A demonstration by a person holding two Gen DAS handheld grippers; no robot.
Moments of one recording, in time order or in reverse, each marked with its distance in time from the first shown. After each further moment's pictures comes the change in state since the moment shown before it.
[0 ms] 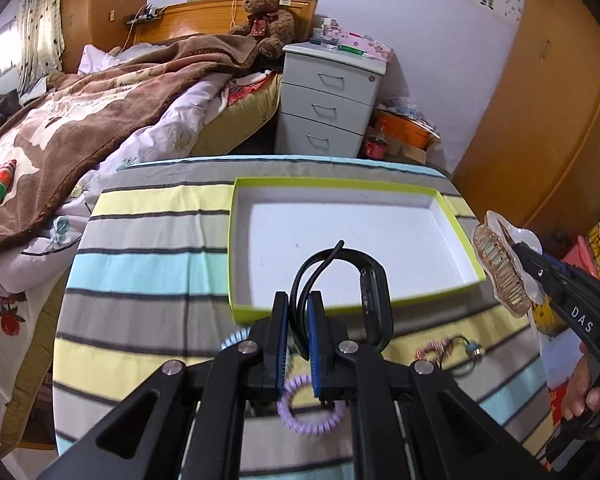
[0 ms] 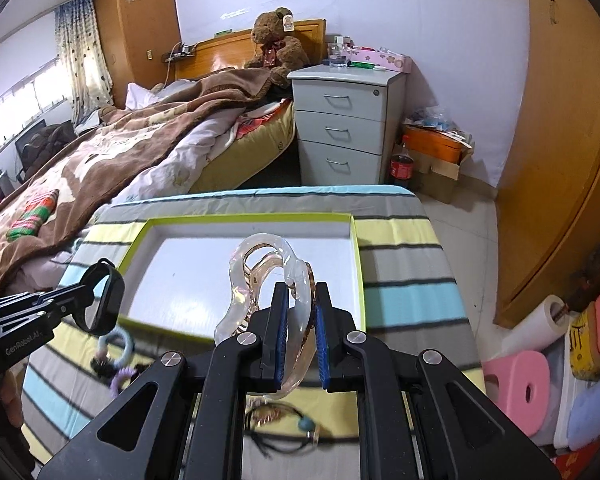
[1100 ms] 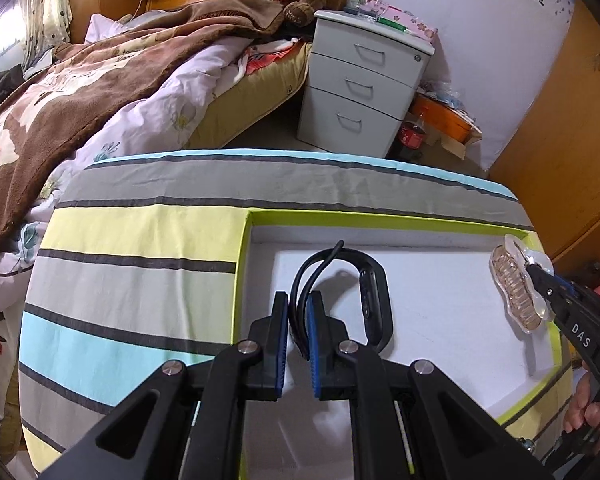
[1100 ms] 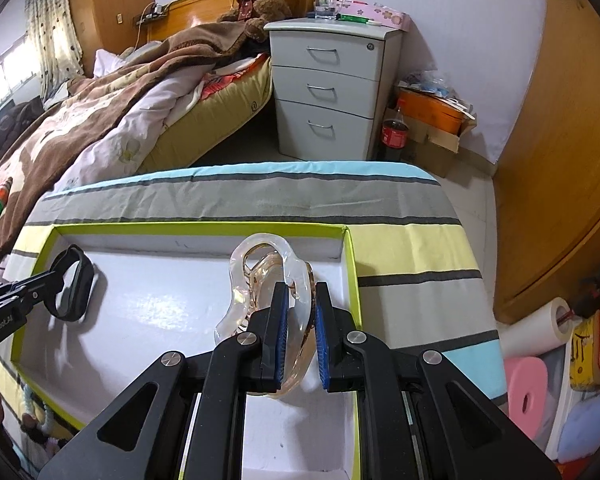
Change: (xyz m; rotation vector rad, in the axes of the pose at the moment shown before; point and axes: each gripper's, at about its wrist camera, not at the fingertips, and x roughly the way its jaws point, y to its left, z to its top) left arm 0.119 0.023 0.057 -0.067 0.105 0.064; right arm 0.123 -0.022 0.031 -0.004 0.149 -0.072
